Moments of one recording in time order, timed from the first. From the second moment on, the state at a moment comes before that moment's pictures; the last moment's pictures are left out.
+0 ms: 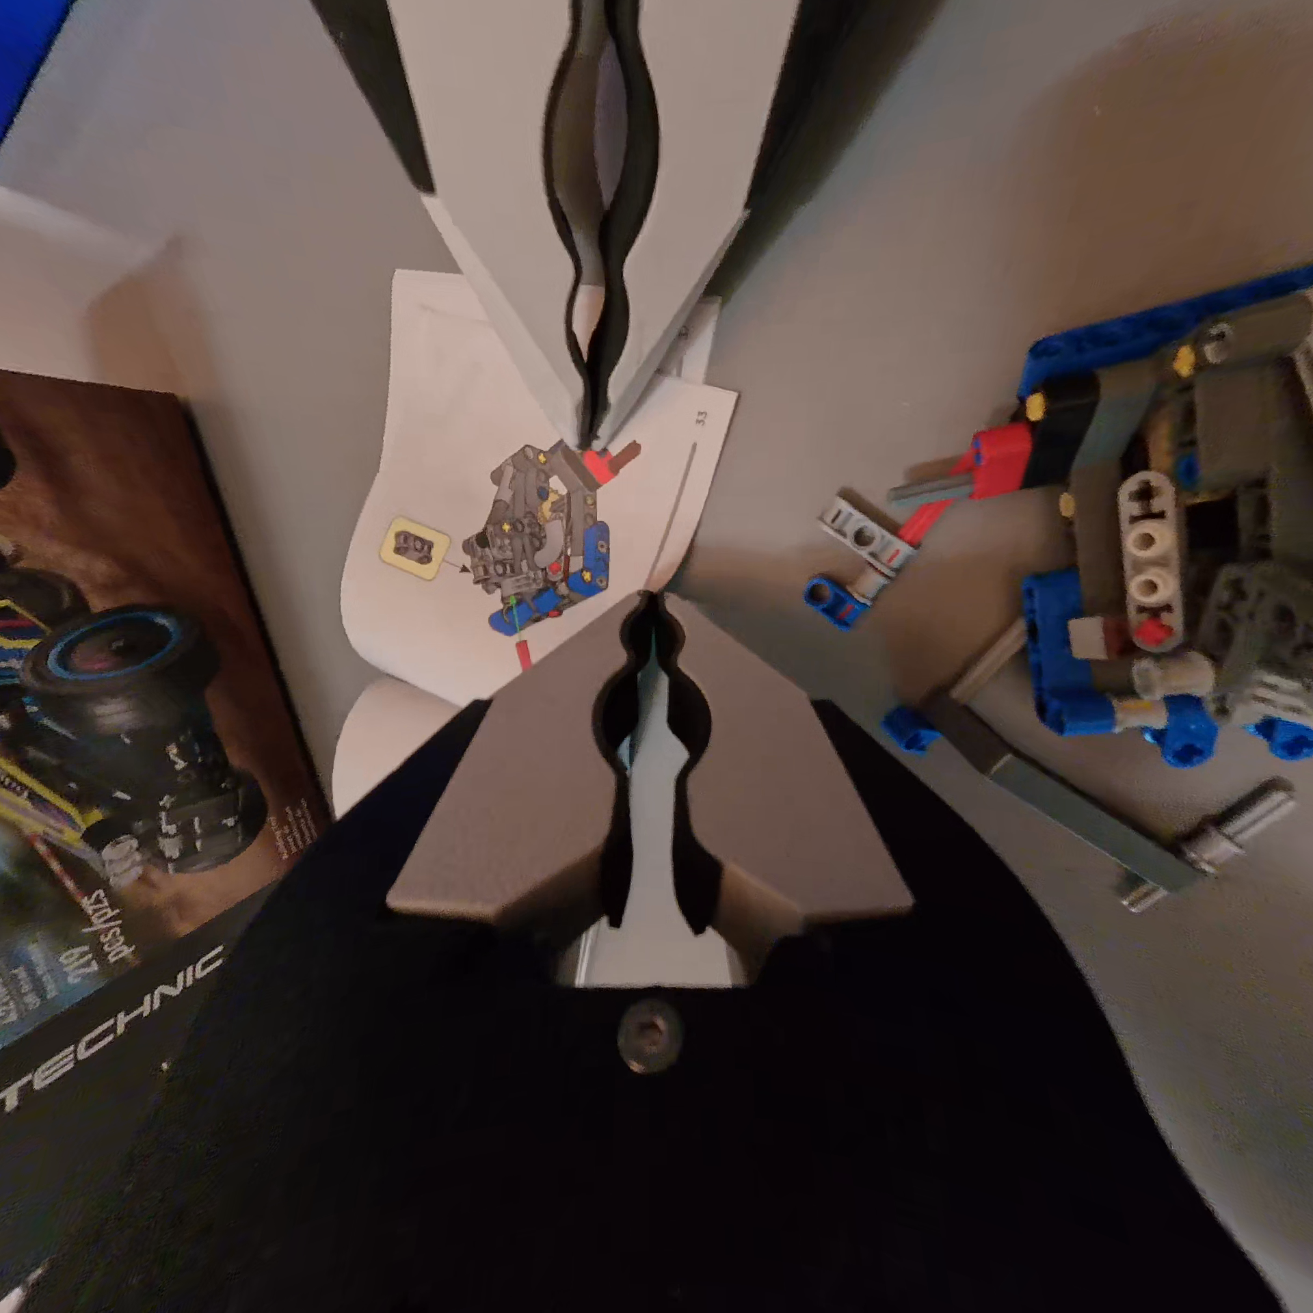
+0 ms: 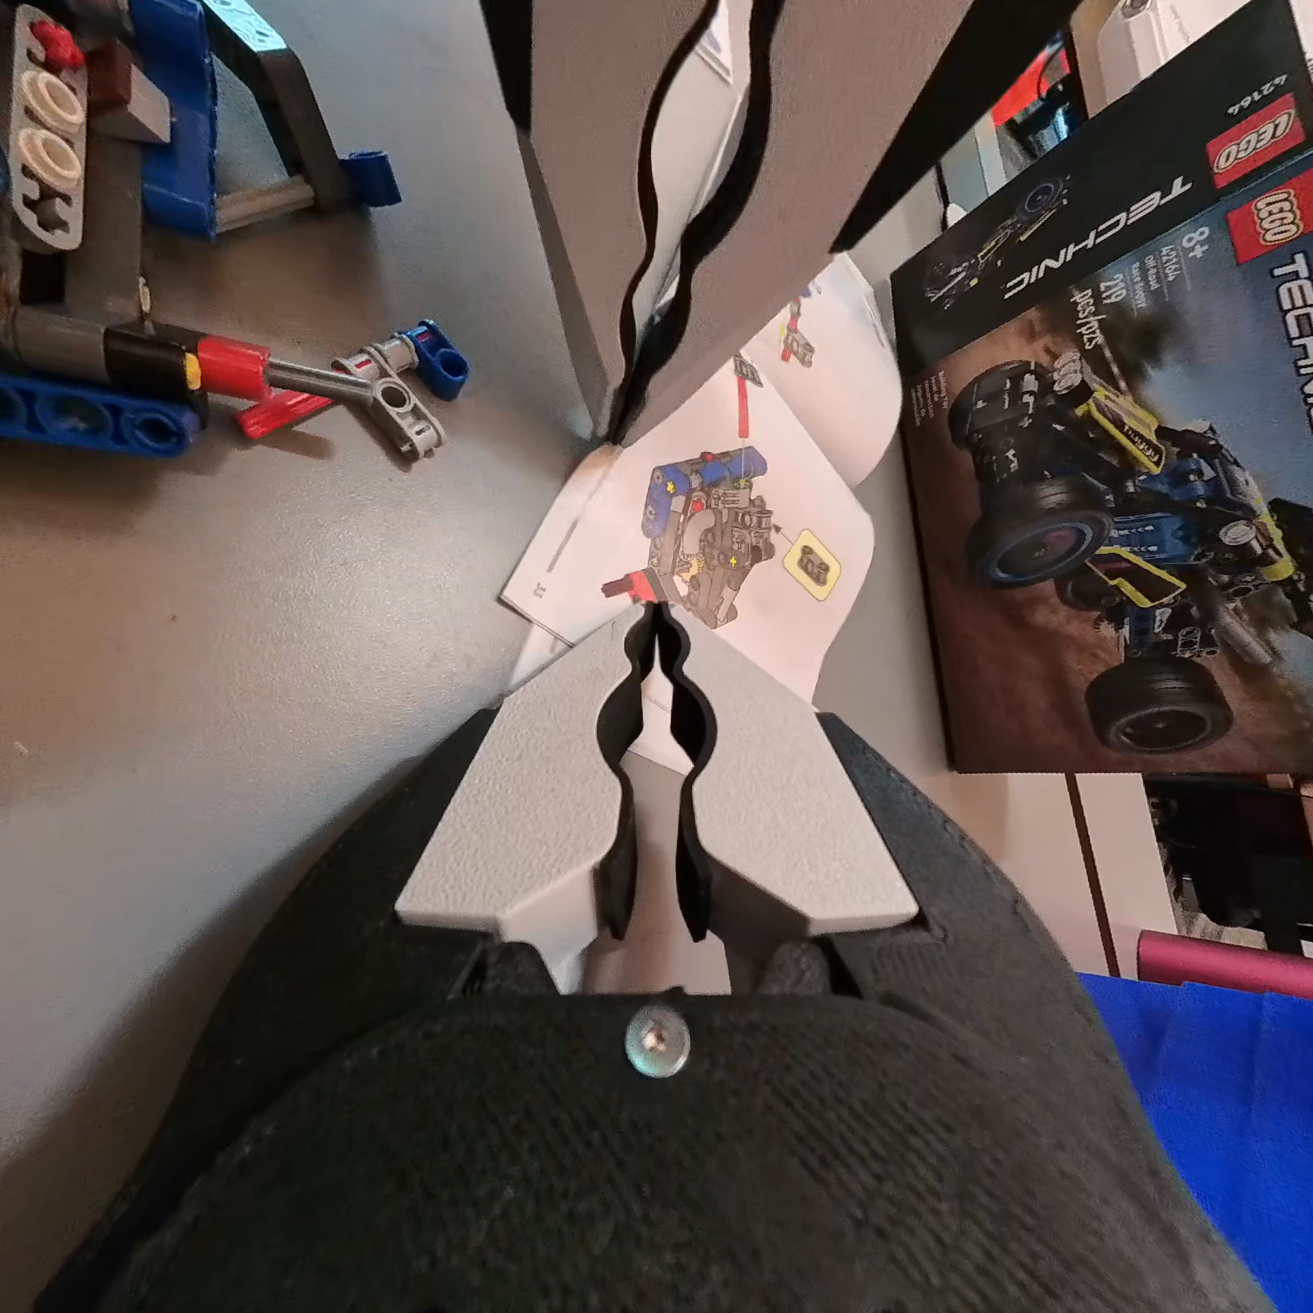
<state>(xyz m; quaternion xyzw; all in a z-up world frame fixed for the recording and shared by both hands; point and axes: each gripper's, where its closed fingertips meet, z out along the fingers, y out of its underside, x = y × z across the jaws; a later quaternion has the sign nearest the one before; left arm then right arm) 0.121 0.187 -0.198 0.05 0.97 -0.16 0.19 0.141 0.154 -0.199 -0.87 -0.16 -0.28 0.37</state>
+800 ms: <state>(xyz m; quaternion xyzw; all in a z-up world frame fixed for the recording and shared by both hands) 0.137 0.150 -0.162 -0.08 0.92 -0.36 0.16 0.165 0.142 -0.199 -0.87 -0.10 -0.34 0.33</state>
